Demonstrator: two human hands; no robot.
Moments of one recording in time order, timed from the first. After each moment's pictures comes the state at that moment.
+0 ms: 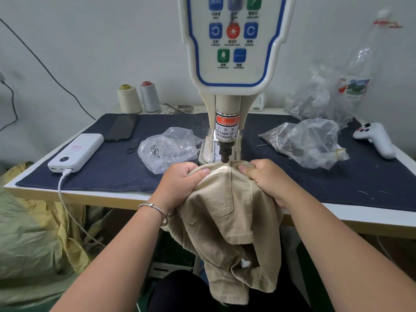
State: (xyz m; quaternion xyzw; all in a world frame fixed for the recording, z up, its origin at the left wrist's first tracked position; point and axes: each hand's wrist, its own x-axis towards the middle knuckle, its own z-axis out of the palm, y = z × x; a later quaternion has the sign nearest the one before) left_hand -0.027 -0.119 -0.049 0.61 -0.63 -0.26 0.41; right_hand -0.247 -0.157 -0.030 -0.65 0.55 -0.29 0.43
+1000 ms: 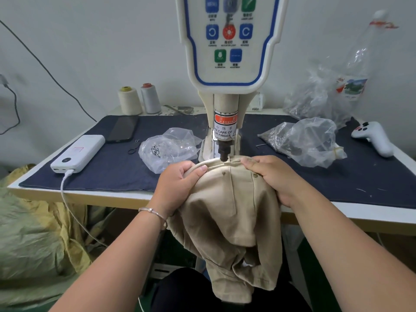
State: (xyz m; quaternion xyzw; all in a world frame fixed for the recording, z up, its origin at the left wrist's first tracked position) left_hand -0.028 -0.104 -0.047 0.59 -0.64 -0.21 0.45; right_hand -0.254 -0.141 -0.013 -0.58 0.49 -0.34 0.55
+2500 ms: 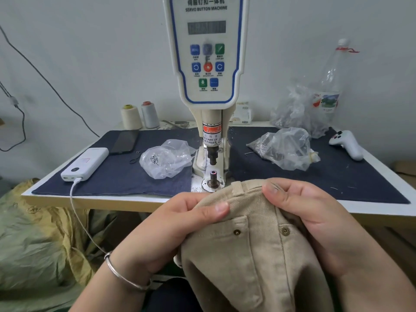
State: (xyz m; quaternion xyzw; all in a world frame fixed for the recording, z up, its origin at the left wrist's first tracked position) left_hand -0.075 0.034 0.036 0.35 -0.55 -0.65 0.39; right_hand -0.296 0.017 0.053 -0.52 0.31 -0.39 0.69
